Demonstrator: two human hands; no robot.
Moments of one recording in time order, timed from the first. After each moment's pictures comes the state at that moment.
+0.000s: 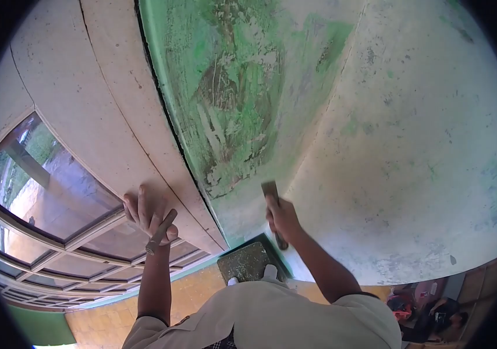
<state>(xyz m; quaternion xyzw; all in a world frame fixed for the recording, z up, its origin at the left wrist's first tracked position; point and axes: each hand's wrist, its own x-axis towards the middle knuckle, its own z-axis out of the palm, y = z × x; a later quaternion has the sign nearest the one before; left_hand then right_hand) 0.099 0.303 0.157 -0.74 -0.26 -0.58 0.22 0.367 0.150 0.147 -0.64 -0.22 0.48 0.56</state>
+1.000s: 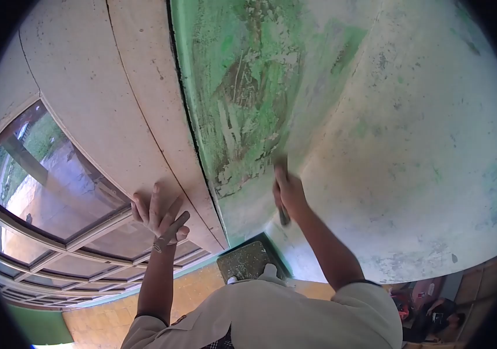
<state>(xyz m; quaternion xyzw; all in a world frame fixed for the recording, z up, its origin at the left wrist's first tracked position) 0.097 0.305 0.155 -0.74 -0.25 -0.58 0.24 0.381 0.189 0.172 -0.65 -0.29 0.40 0.58</state>
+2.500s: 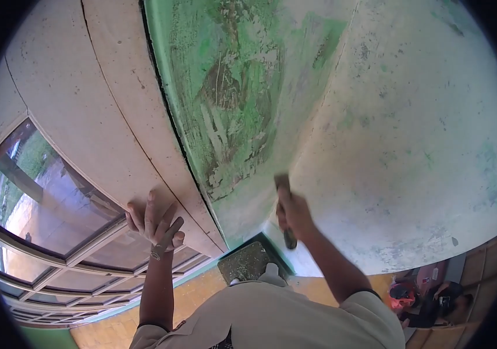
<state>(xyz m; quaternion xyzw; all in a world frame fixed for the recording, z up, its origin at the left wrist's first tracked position) 0.098 0.304 0.152 -0.74 -0.25 -0.58 0.21 0.358 0.135 0.188 -0.65 -0.17 0.44 0.59</state>
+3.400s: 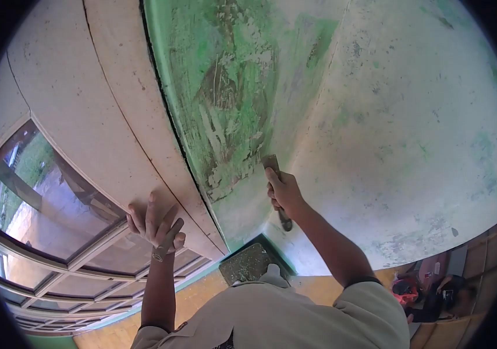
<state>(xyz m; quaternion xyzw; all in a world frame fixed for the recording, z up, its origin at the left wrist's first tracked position) 0.096 0.304 0.155 -0.75 -0.24 -0.57 0.23 0.375 0.178 0.194 -0.66 -0.23 0.42 0.58</state>
